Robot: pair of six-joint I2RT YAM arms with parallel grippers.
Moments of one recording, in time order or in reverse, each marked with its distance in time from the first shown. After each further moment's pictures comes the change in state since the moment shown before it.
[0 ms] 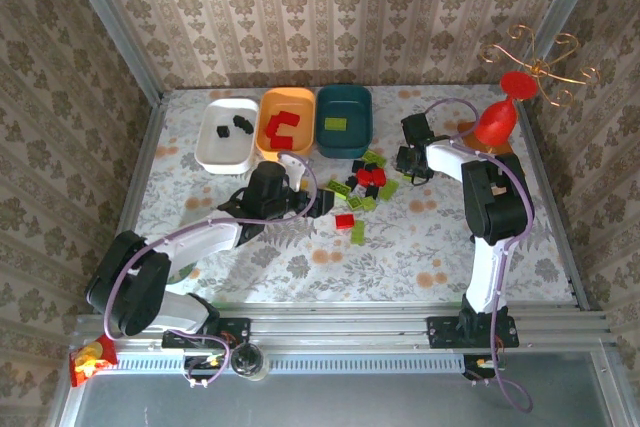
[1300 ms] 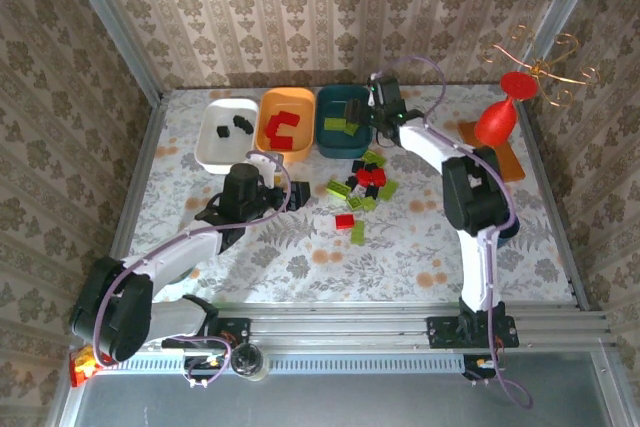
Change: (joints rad) left arm 0.130 -0.146 -0.093 -0.006 -0.043 -0.031; right arm 0.135 0.077 0.314 0.251 -0.145 -0.121
